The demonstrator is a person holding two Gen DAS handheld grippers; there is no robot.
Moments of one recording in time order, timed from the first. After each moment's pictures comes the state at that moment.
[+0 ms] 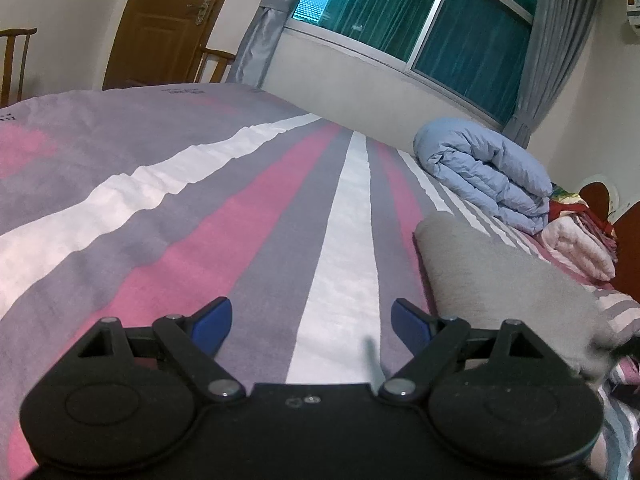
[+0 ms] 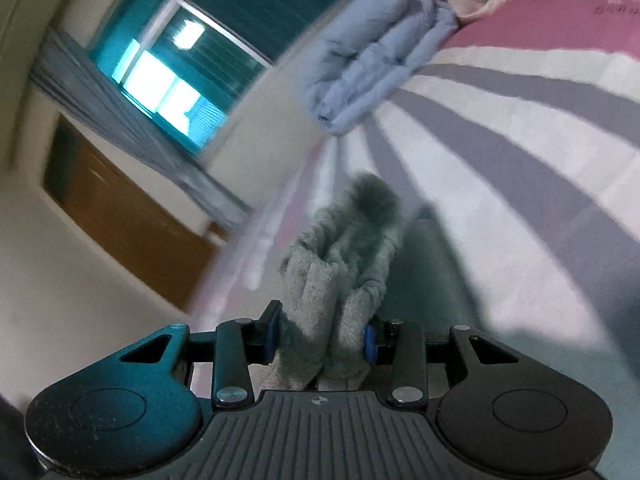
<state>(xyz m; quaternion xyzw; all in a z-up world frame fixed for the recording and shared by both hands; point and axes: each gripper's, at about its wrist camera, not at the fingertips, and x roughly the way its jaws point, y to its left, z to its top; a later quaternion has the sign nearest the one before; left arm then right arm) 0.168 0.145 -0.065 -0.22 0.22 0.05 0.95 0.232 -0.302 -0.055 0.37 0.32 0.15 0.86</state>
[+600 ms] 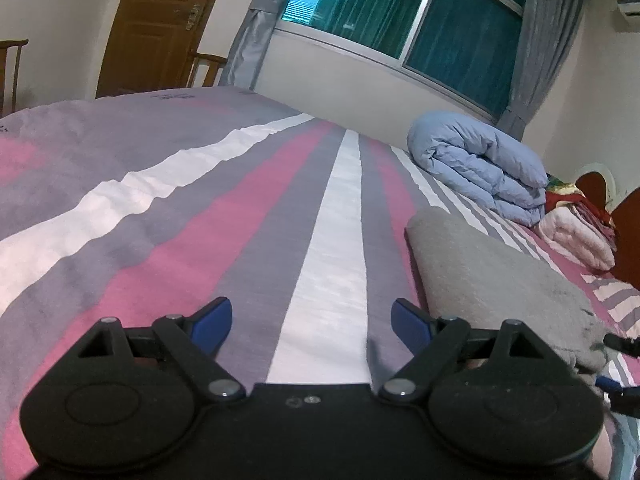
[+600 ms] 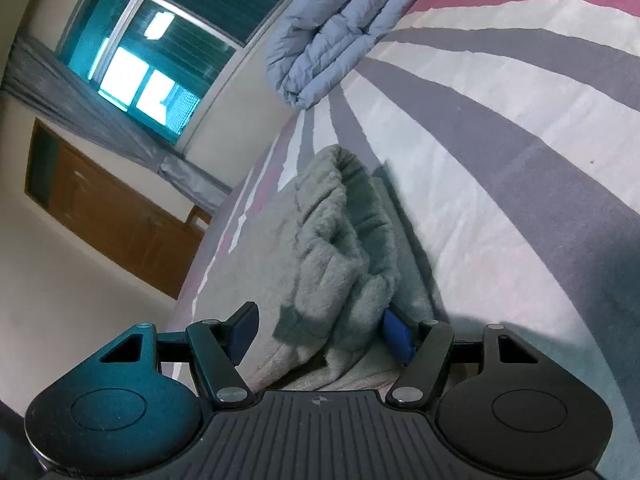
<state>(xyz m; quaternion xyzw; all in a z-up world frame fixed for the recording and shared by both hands) 0.169 0.136 -0.063 -0.20 0.22 0.04 0.95 0.218 -0.314 -0.055 0.40 0.31 0.18 0.84</state>
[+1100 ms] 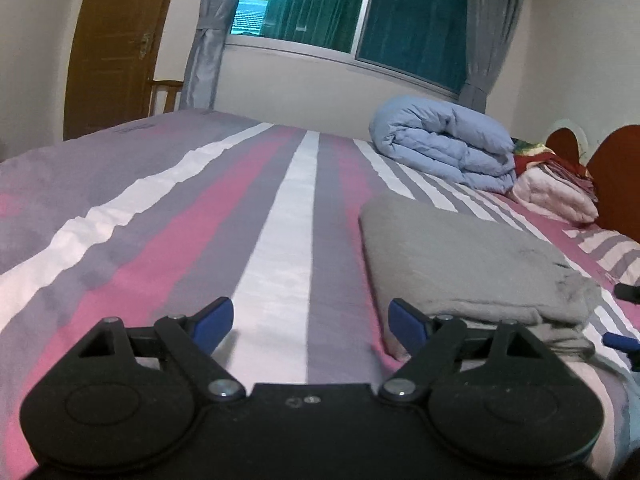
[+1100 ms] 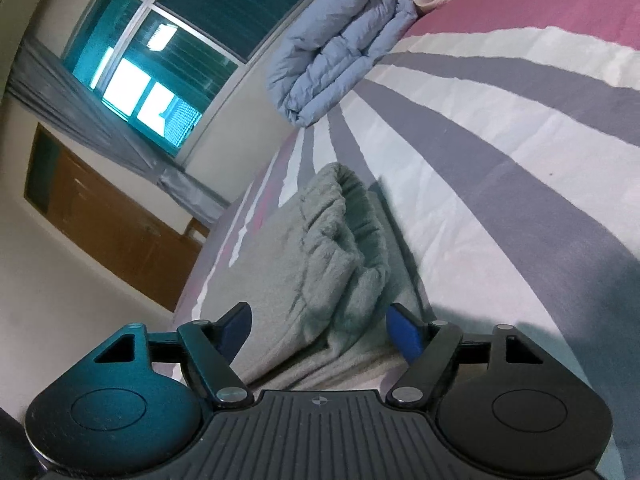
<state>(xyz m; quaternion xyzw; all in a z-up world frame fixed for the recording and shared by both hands) 0.156 0.095 -0.053 -0.12 0.21 0.00 0.97 0.175 -0.327 -0.038 0.40 0.28 0.16 0.86</state>
